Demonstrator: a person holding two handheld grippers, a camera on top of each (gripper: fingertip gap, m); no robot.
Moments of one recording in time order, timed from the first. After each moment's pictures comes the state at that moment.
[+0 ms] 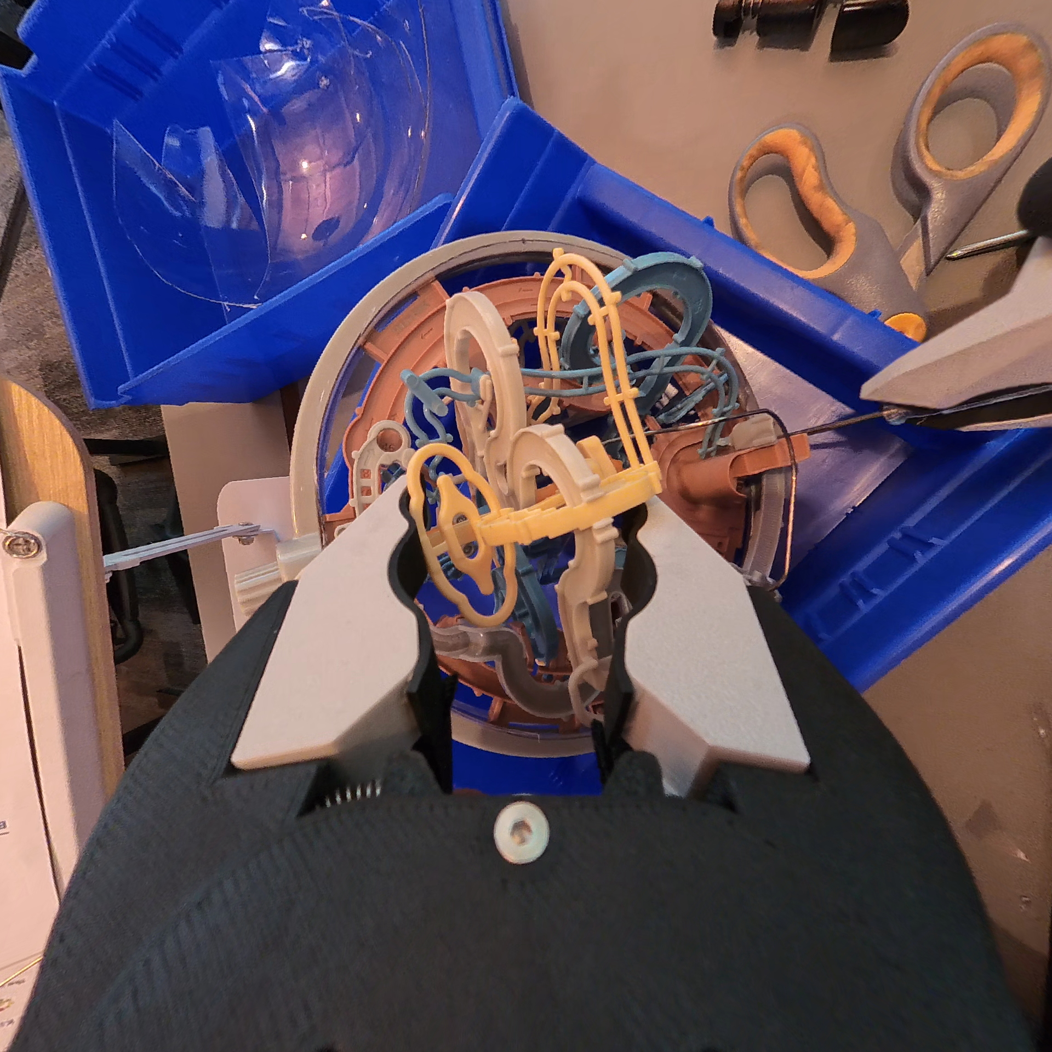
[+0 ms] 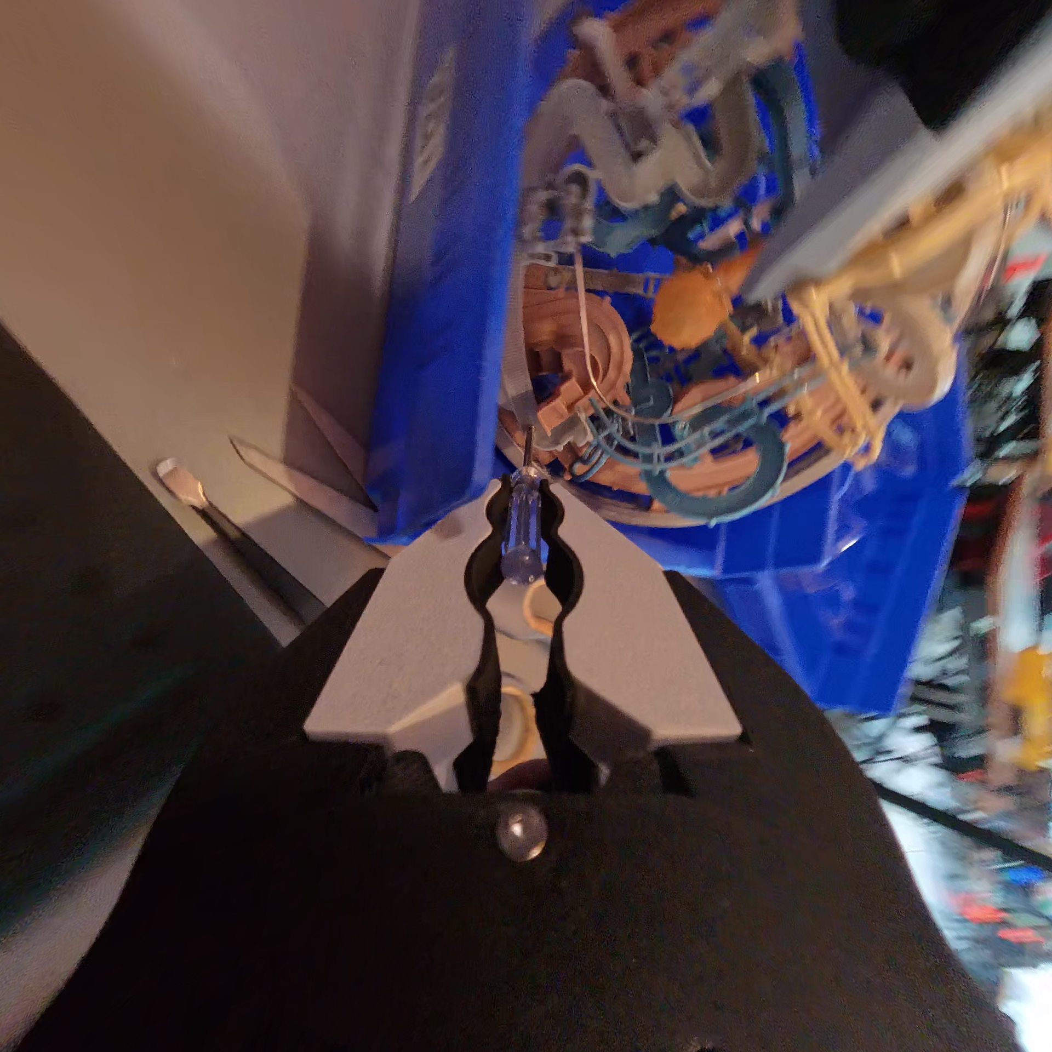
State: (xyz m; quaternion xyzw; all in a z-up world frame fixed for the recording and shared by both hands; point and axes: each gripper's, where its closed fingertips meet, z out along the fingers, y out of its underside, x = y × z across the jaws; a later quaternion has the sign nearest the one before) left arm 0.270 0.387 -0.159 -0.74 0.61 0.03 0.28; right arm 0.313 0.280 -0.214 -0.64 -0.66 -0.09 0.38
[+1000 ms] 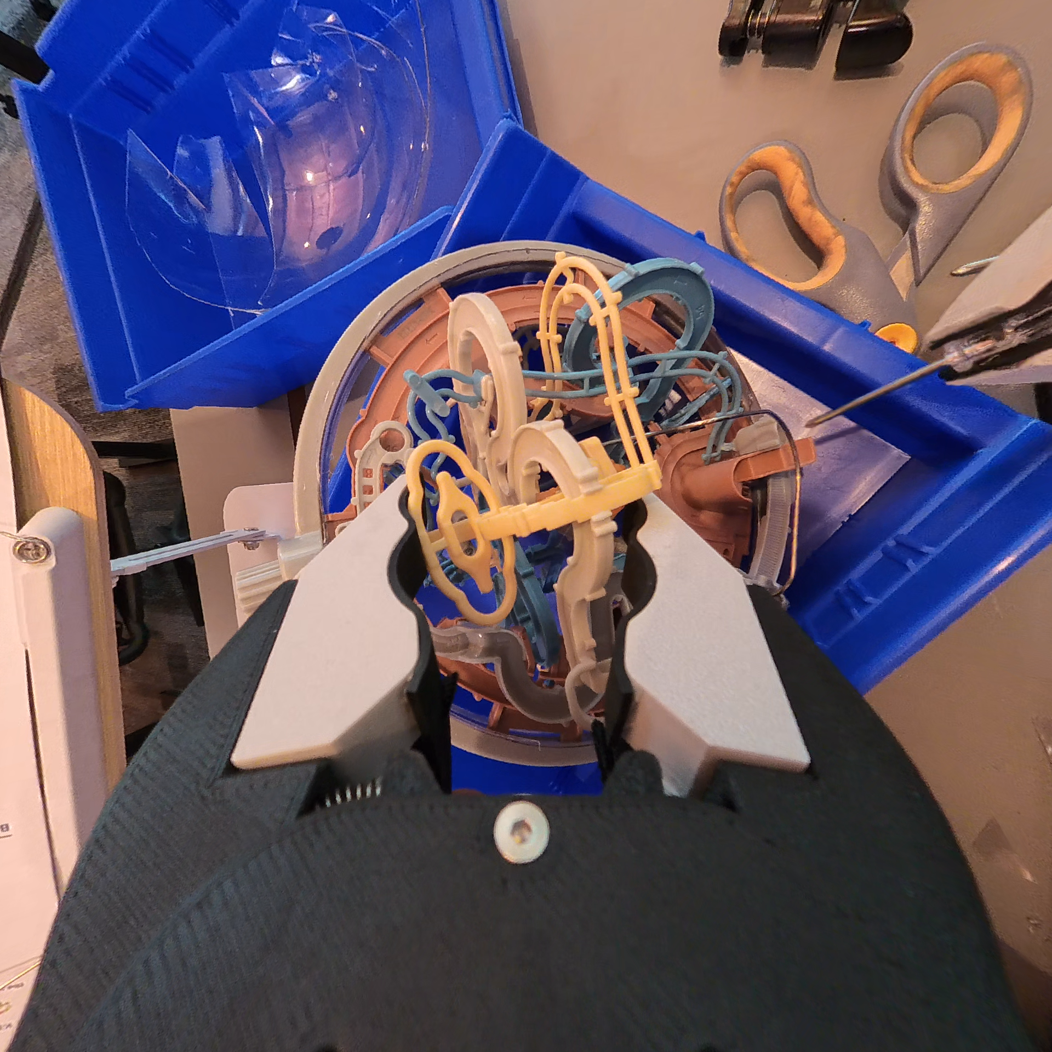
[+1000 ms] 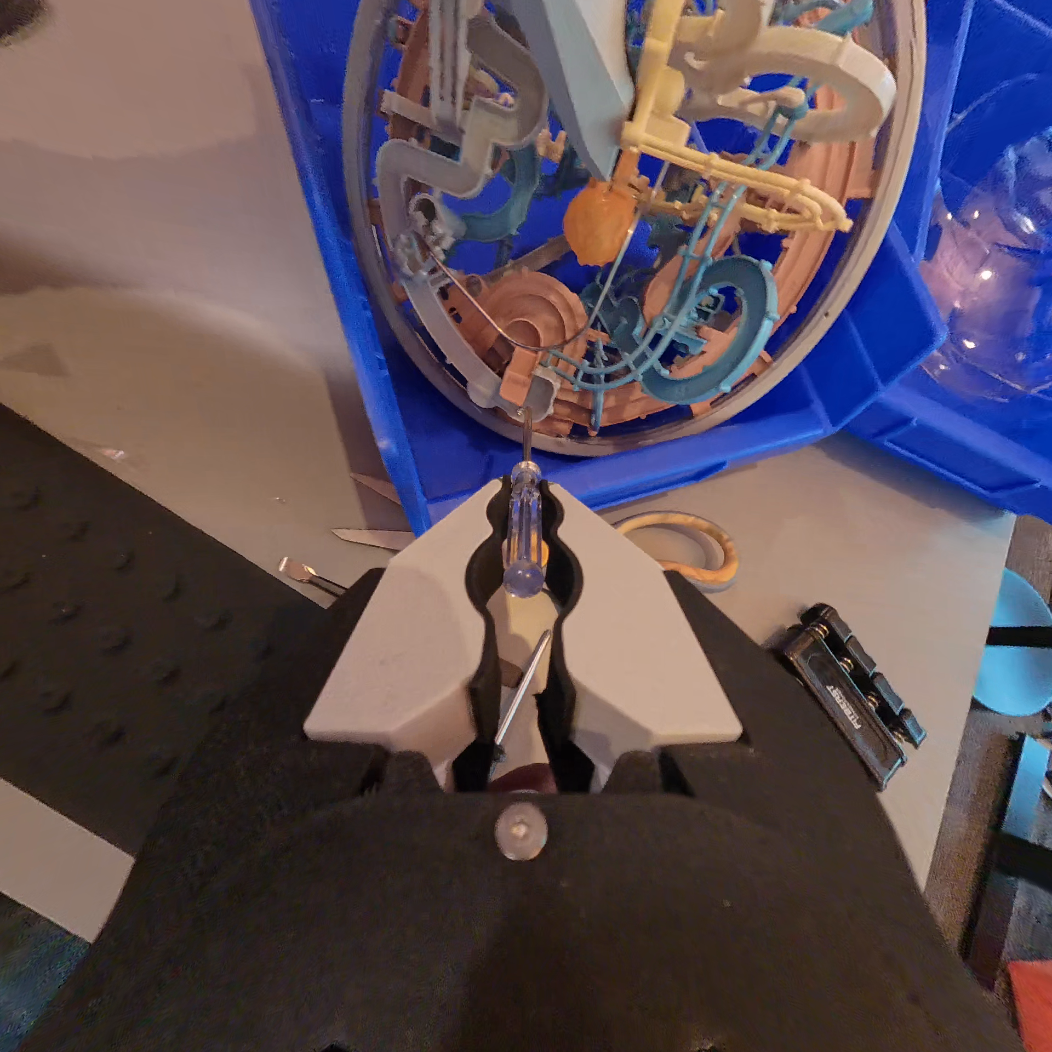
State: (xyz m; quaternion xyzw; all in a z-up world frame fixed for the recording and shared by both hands) left arm 0.274 0.389 -0.158 -0.74 0.60 0.03 0.29; right arm 0.335 0.280 -0.202 -0.81 -0.44 0.10 0.38
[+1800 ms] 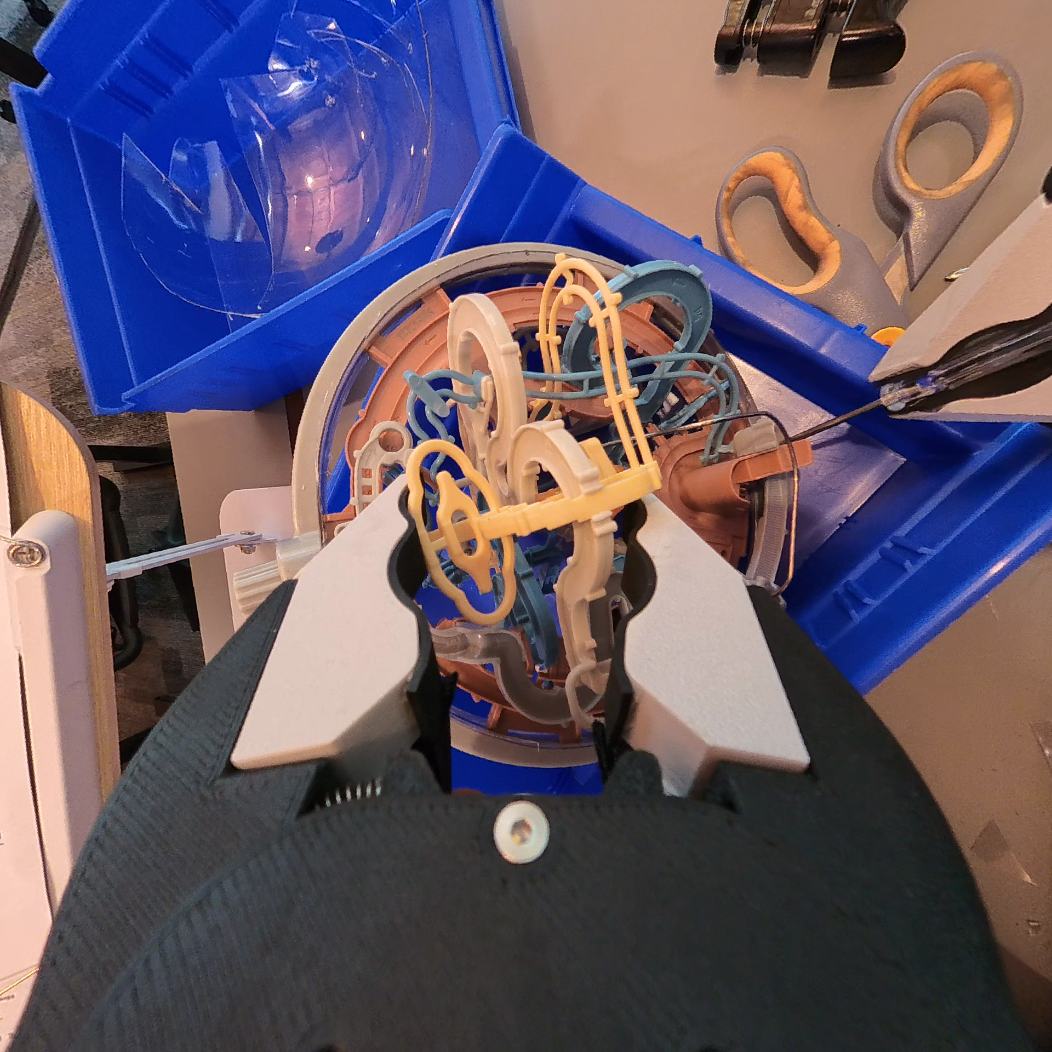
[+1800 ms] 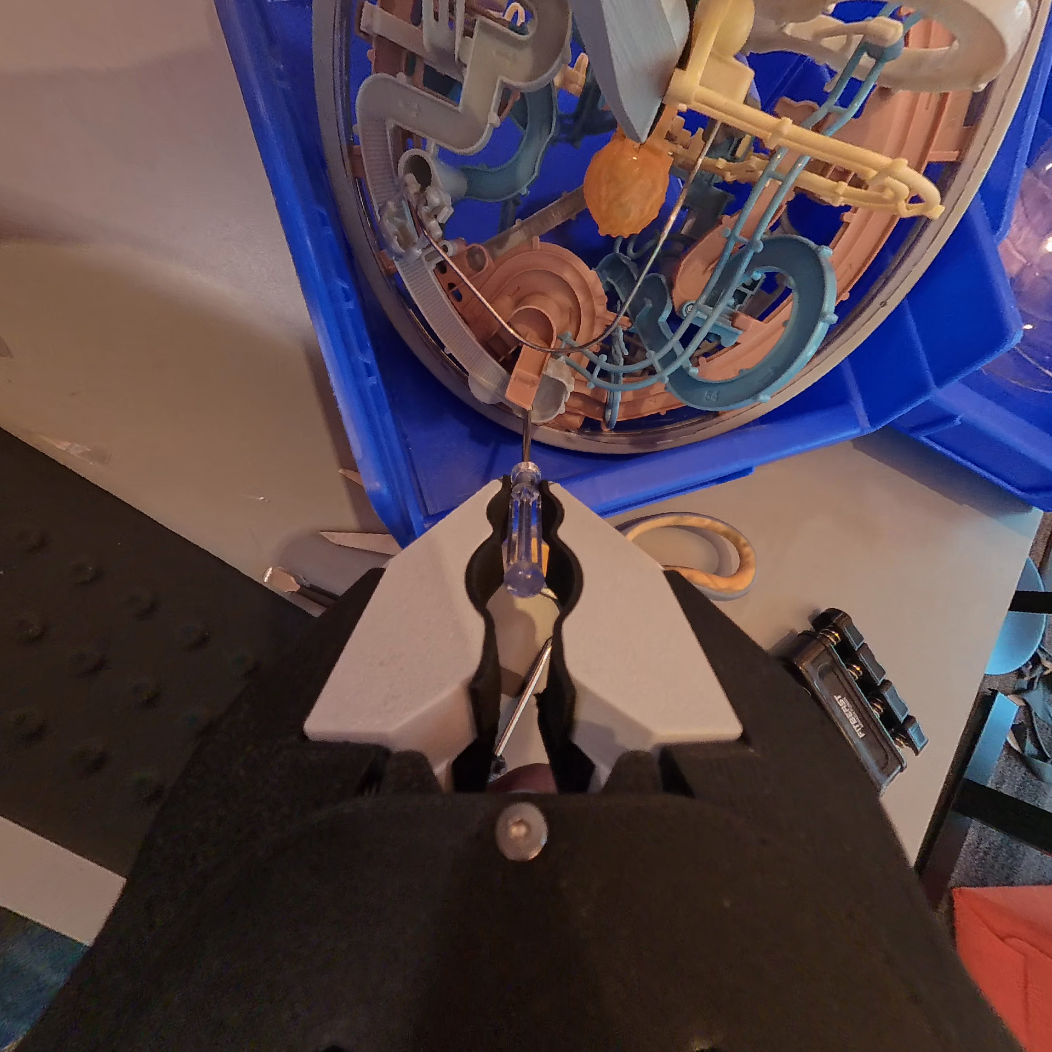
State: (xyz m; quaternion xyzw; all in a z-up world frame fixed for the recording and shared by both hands) left arm 0.275 0.389 -0.158 -0.74 0.60 0.03 0.29; right arm 0.330 0.302 -0.220 -0.82 -0.46 0.07 0.34
